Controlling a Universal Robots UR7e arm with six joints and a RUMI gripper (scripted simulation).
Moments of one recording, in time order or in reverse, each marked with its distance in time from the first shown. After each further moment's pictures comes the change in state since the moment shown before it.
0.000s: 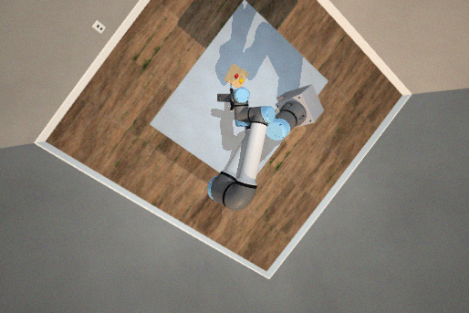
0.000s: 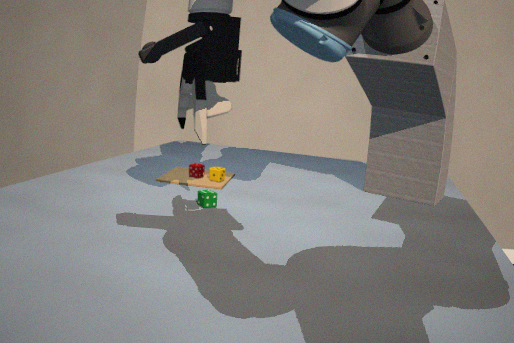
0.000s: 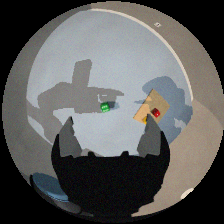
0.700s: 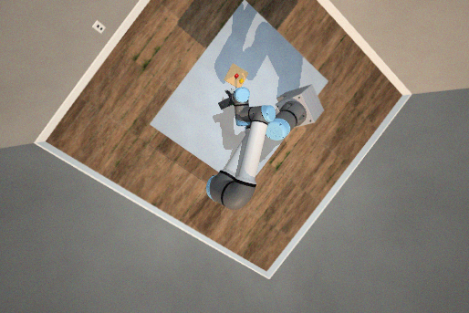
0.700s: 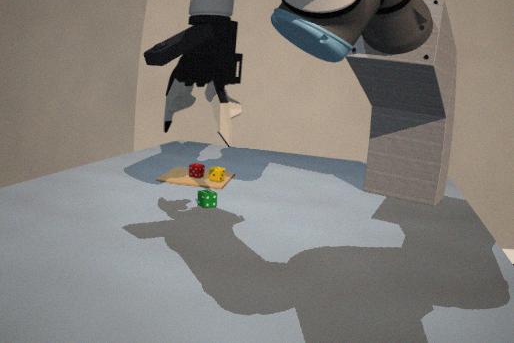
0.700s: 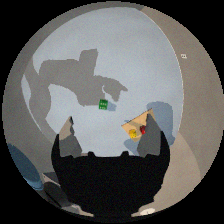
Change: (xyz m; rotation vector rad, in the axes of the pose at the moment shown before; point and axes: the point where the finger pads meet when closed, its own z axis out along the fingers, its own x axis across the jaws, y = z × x) arm -0.006 0.004 0.004 0.001 -0.001 -0.494
